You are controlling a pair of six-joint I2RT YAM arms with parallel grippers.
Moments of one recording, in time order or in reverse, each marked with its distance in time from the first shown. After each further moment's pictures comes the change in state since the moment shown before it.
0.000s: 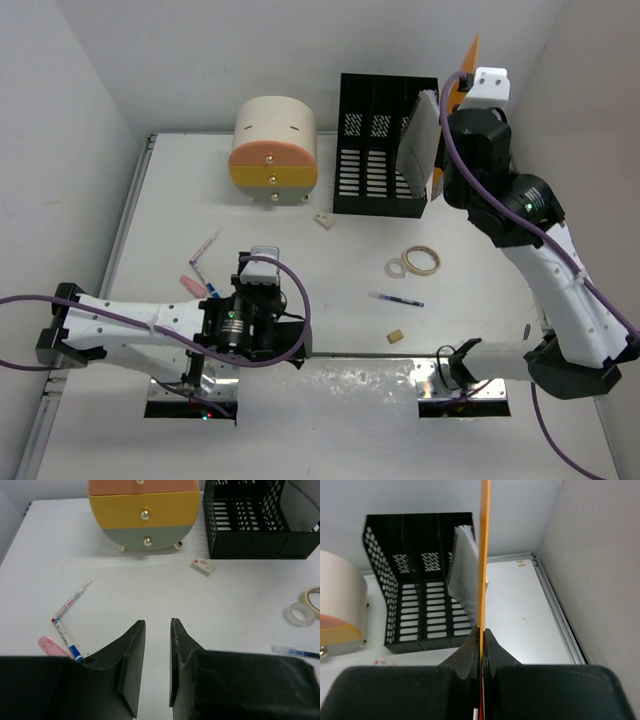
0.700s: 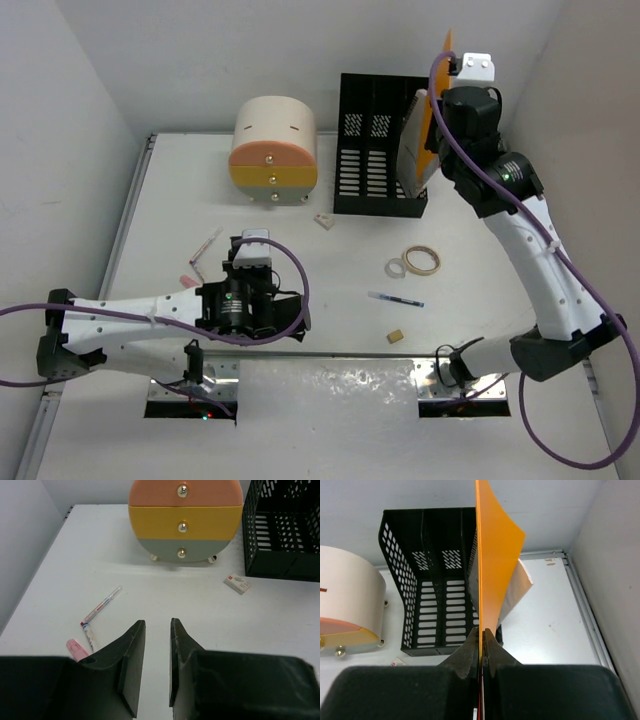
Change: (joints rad) left arm 0.154 -0.010 -0.003 0.013 -0.024 0.067; right arm -0.177 0.111 -0.002 0.094 -0.268 0.005
